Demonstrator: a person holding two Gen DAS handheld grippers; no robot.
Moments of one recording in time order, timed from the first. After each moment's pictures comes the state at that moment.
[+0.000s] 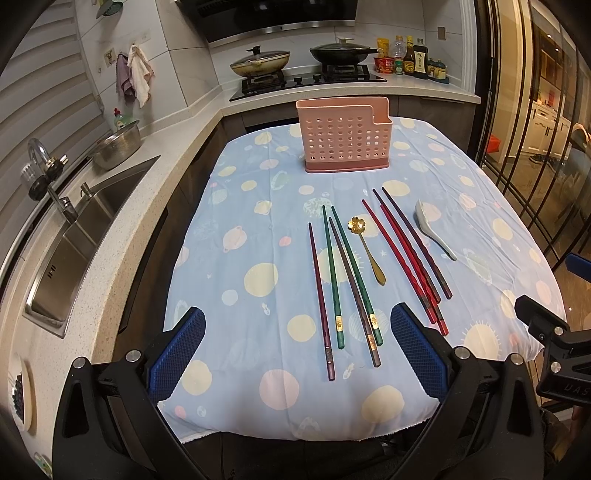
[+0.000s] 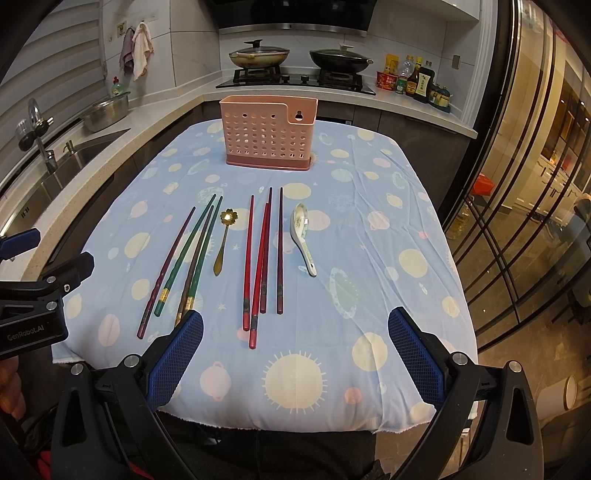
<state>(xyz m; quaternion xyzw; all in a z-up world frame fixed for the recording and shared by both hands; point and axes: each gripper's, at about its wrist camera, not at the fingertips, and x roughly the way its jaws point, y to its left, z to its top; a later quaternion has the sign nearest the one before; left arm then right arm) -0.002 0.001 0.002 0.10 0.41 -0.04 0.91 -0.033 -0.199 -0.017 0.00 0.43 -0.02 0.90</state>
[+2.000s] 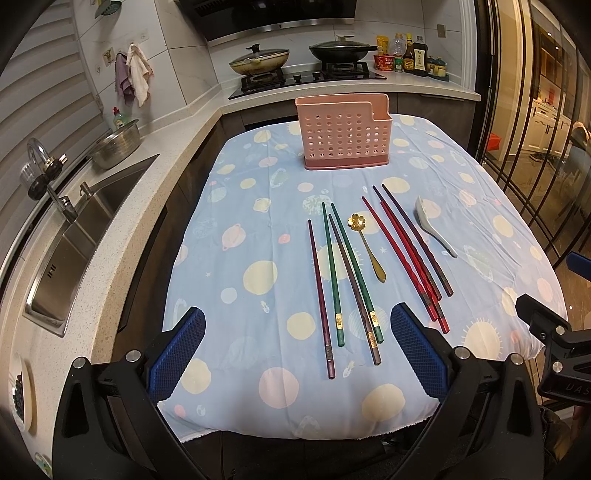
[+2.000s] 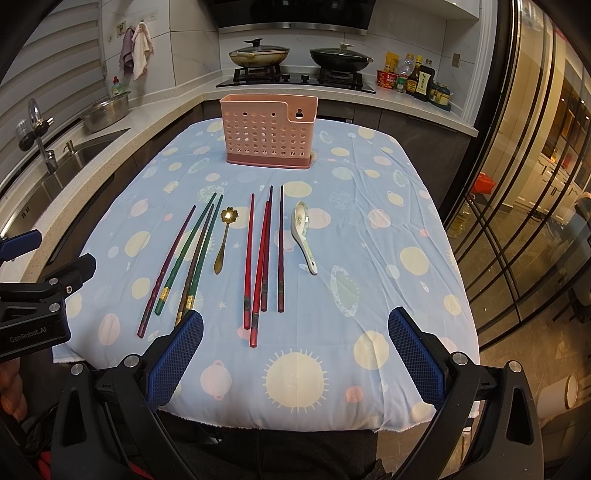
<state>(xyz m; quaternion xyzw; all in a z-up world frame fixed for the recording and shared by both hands) -0.001 -0.003 -0.004 0.11 0.41 -0.04 0.90 -0.033 -0.199 -0.017 0.00 0.43 -0.02 0.90</state>
